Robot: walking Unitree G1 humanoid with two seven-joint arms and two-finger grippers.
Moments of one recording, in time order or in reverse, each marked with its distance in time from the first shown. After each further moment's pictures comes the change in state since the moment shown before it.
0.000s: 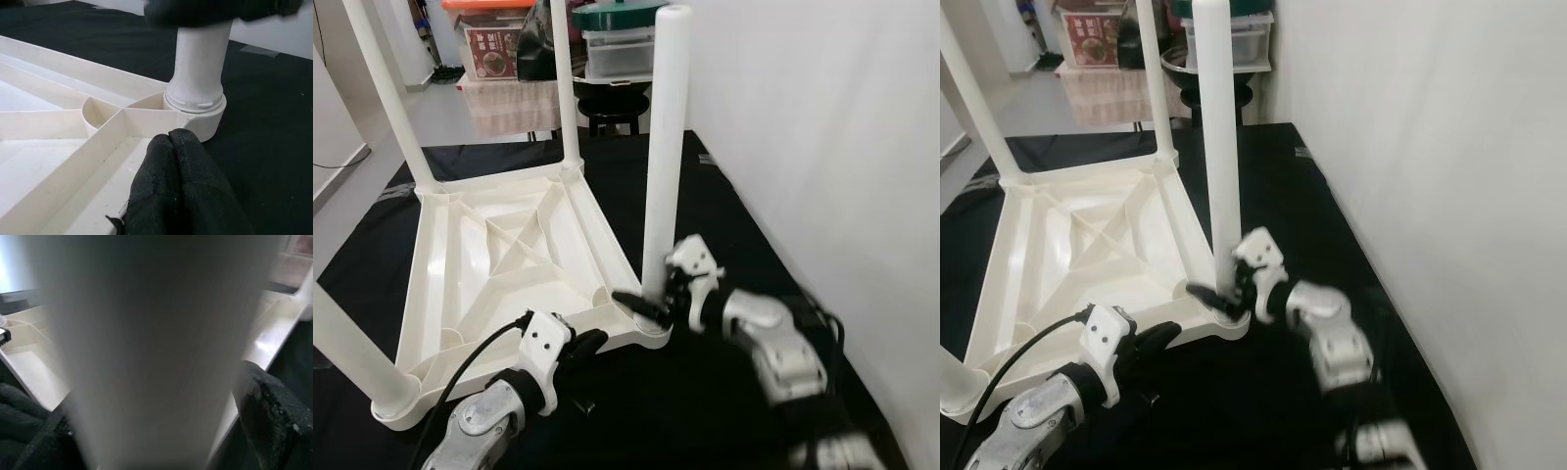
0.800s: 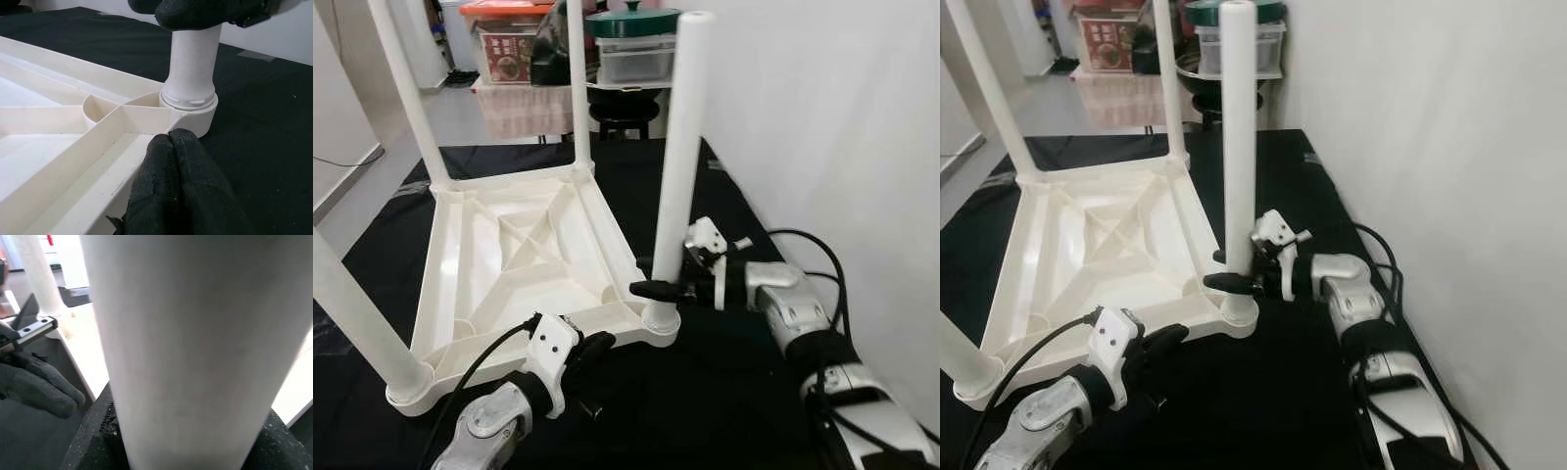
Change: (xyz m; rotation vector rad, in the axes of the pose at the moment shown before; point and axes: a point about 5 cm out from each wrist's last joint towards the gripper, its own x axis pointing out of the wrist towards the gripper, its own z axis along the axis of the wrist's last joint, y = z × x) left arm 0.003 -0.007 -0.002 -0.012 -0.009 -0.014; right arm -0.013 -0.015 -0.016 0.034 -0.016 0.117
